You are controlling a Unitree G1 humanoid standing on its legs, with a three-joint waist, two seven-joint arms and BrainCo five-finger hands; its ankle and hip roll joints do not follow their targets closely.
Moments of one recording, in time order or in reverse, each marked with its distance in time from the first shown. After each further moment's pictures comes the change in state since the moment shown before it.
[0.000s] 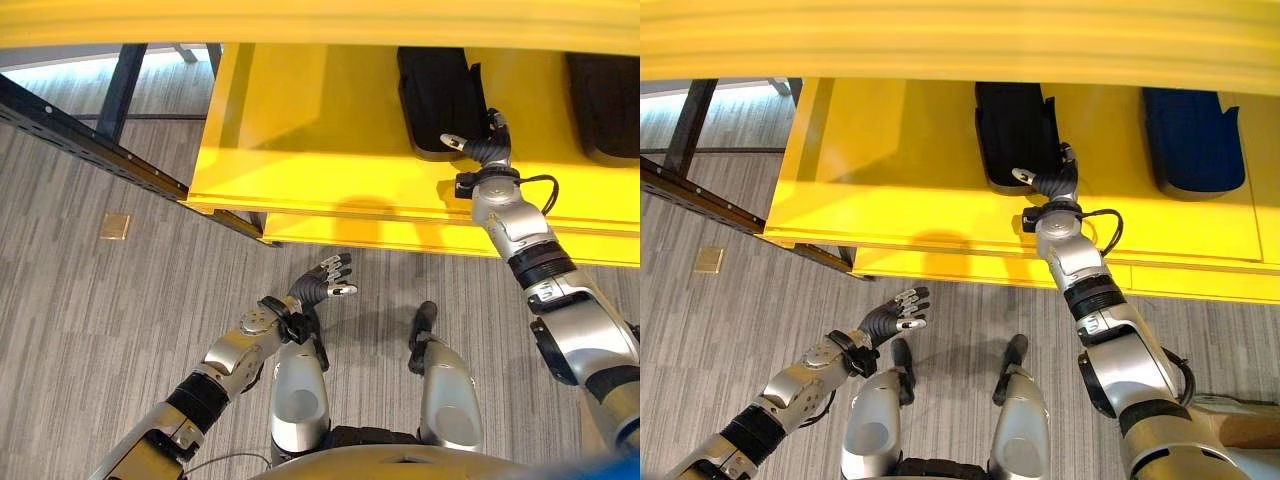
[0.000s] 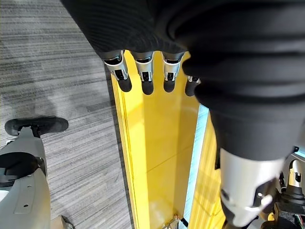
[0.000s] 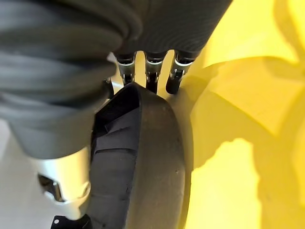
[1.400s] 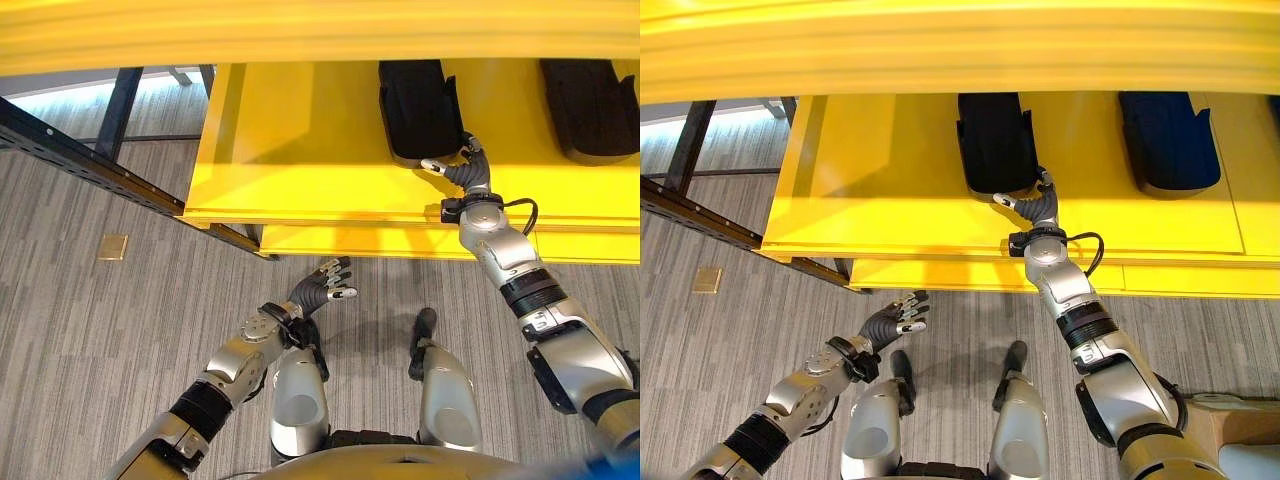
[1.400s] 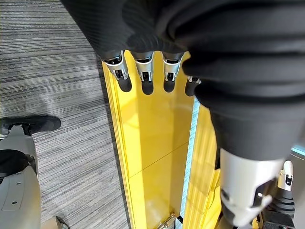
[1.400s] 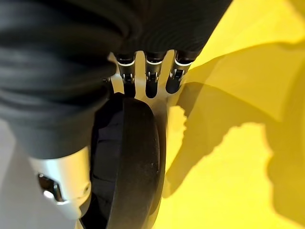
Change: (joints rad) left arm 0.045 -0.040 0.033 0.003 0.019 -0.006 0.000; right arm 0.148 0.041 0.039 -0.151 -0.002 -0.011 0.036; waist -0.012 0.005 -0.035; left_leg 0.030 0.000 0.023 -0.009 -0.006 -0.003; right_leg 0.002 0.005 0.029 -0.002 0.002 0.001
